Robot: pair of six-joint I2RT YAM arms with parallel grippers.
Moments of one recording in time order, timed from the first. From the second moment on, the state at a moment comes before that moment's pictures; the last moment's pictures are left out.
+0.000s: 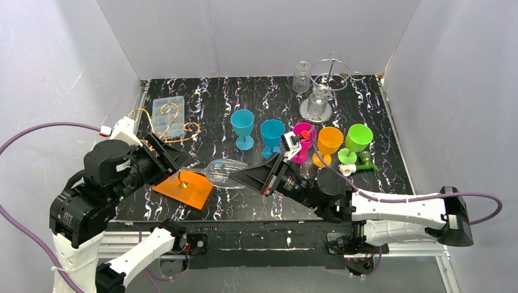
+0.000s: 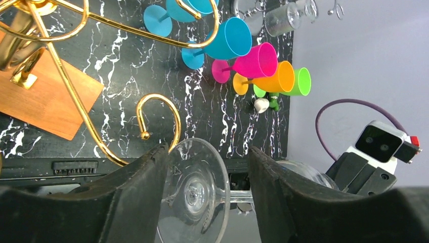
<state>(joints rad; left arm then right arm) -0.49 0.78 1.61 -1.35 -0.06 -0.90 1.42 1.07 0.81 0.63 0.20 1.11</state>
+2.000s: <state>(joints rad) -0.50 0.87 1.64 -1.12 0.23 -0.77 1.29 1.24 1.34 -0.60 0.31 0.75</state>
